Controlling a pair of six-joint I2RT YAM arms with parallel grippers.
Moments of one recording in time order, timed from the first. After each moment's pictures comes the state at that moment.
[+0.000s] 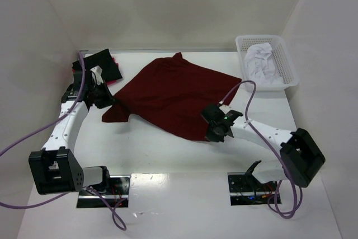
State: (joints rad) left arm 0.13 1.27 1.02 -0.61 0.28 -0.35; right arm 0.73 1.32 0.76 -0.68 0.23 1.05
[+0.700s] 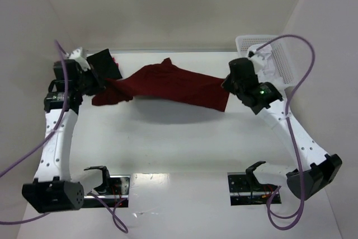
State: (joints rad) left arm 0.13 1.12 1.20 -0.68 0.25 -0.35; right arm 0.49 1.20 1.27 -0.73 0.44 0.85
